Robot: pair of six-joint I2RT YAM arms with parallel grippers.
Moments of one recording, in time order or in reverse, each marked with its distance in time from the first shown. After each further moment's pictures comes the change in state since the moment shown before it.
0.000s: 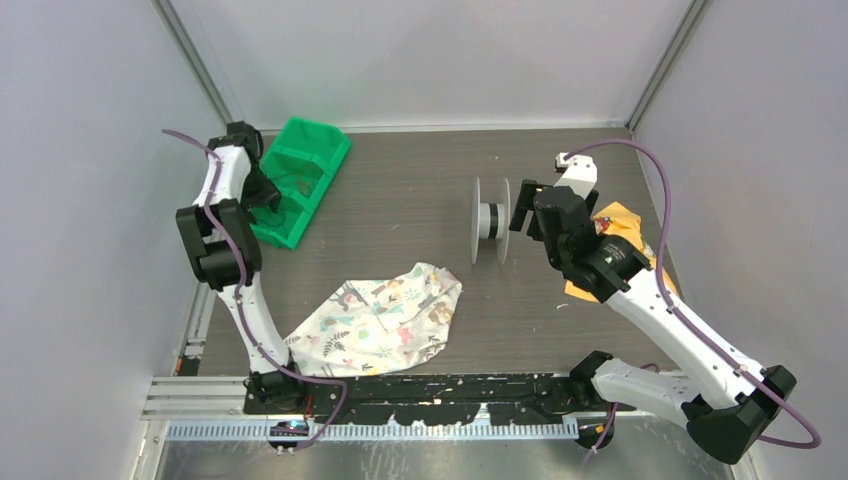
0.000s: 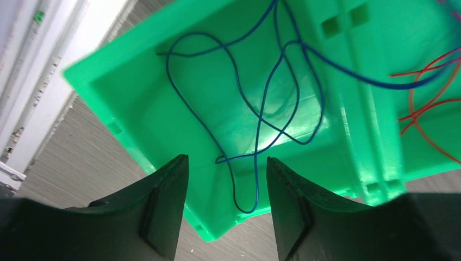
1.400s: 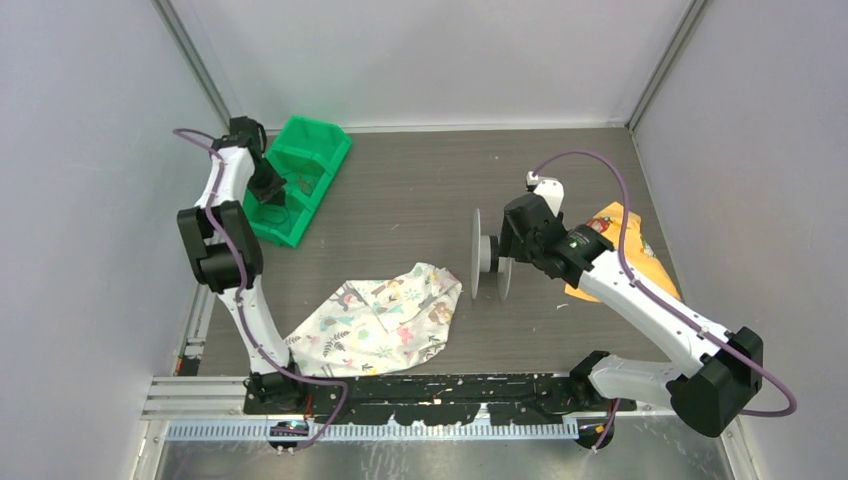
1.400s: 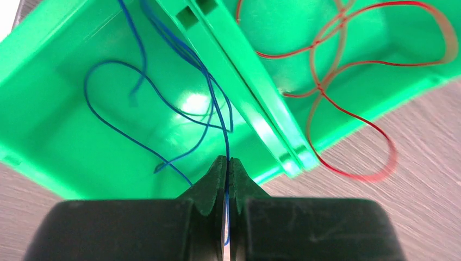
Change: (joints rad) left arm -0.027 -0.002 -0.077 0.153 0.212 0.058; right arm 0.000 0.151 -0.039 -0.139 -0.188 0.137
